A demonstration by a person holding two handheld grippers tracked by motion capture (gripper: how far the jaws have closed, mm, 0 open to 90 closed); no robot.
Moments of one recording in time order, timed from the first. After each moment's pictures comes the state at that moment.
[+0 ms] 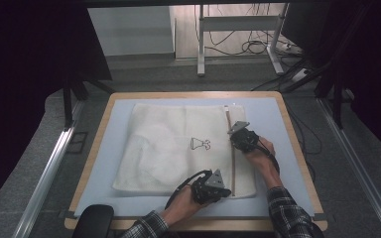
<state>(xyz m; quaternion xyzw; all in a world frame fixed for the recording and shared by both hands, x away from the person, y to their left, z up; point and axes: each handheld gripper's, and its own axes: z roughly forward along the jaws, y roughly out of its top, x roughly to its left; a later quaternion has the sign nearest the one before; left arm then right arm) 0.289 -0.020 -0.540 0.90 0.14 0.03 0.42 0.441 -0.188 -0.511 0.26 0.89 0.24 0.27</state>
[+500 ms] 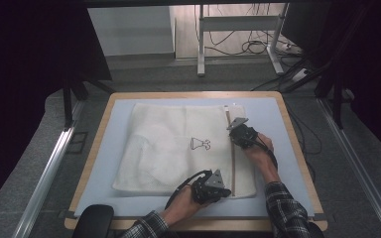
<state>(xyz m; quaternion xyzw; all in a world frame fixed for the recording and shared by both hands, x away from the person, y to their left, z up) 0.289 -0.020 -0.540 0.90 0.14 0.04 0.42 0.457 -0.185 -0.512 0.27 0.89 0.23 0.28</state>
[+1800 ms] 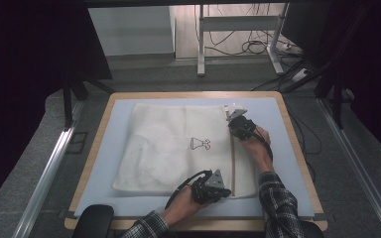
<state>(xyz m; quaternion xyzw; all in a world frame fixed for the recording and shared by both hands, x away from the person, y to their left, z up) 0.288 -0.020 -0.540 0.90 0.14 0.04 0.42 0.491 -0.183 -0.514 0.30 0.88 0.24 0.28</state>
